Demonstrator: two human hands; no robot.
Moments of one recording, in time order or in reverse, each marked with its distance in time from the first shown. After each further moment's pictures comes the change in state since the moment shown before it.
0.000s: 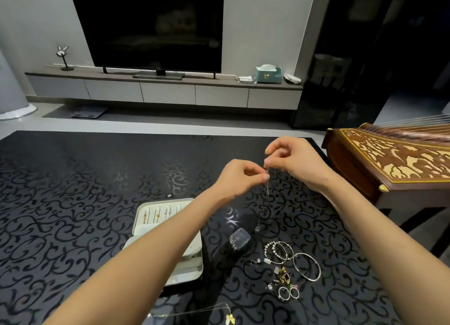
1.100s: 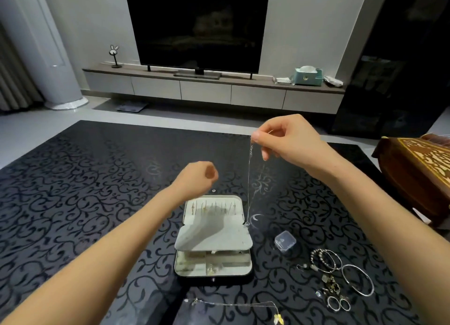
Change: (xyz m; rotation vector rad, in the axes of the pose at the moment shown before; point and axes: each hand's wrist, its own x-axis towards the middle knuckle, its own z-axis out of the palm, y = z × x) left_hand -0.069 -0.060 -0.151 0.608 0.141 -0.233; right_hand 0.003 -0.123 0.078 -0.040 -0.143 -0.152
